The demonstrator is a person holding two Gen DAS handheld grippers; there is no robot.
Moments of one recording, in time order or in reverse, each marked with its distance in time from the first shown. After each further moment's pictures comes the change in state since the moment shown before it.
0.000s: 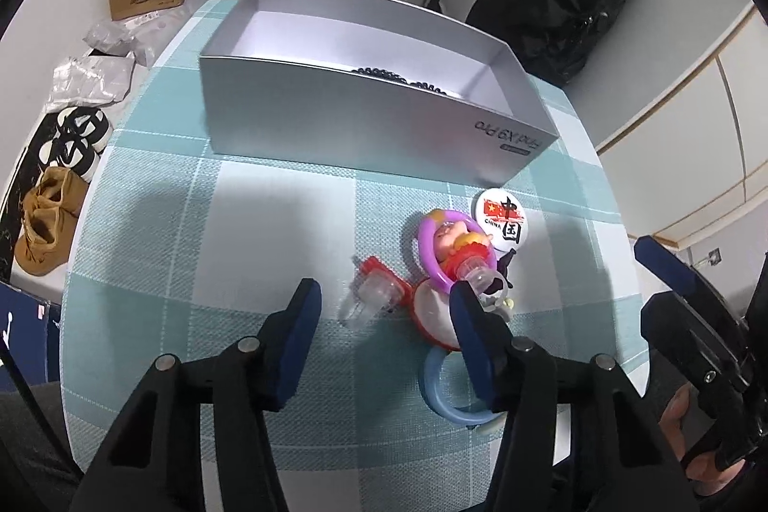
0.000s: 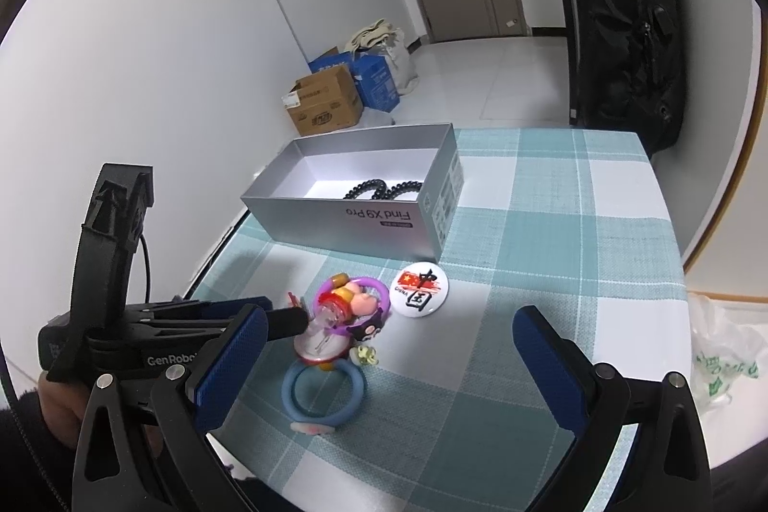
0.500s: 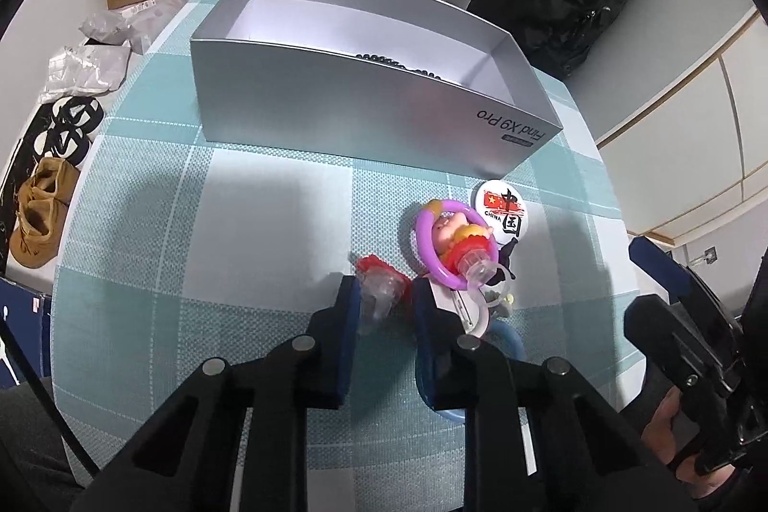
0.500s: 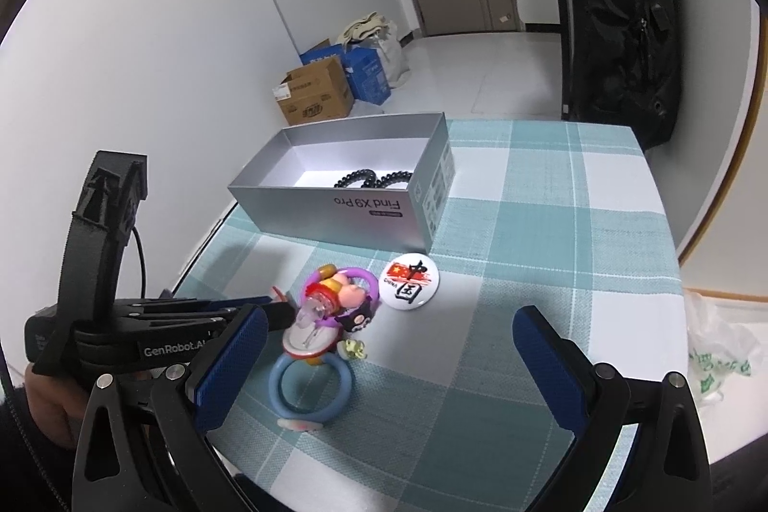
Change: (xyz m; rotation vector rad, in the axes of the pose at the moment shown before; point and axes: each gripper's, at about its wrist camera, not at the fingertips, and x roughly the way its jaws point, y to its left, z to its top) left arm 0.004 0.001 0.002 -0.009 0.033 -0.009; right arm 0.005 0.000 -0.002 -0.005 0.023 -0.033
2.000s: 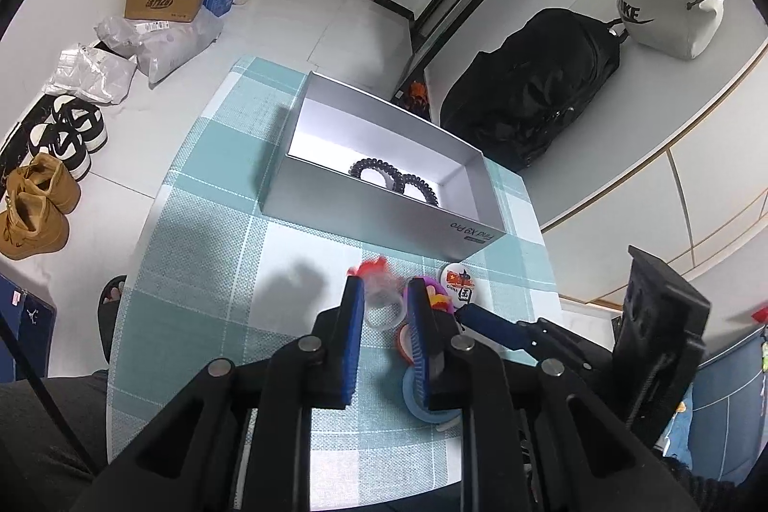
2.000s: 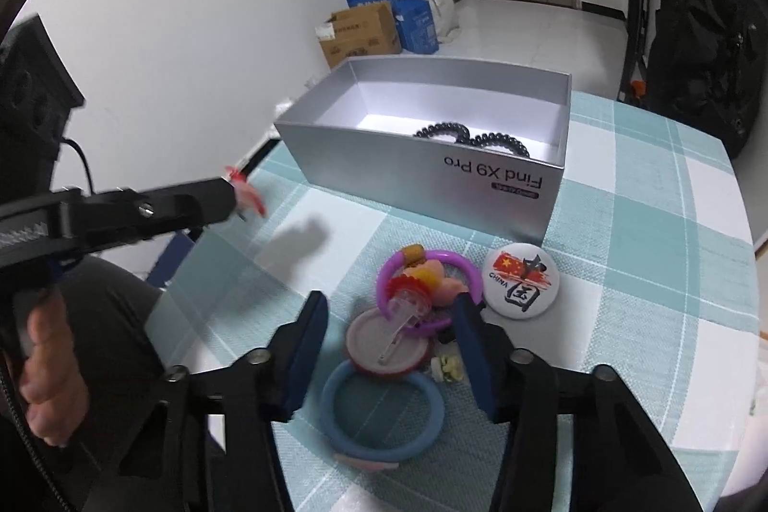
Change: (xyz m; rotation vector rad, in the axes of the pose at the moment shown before) left arm -0.057 0.029 0.010 -0.119 -0.190 -0.159; right arm 0.060 0.050 0.006 -0.137 0.157 0.049
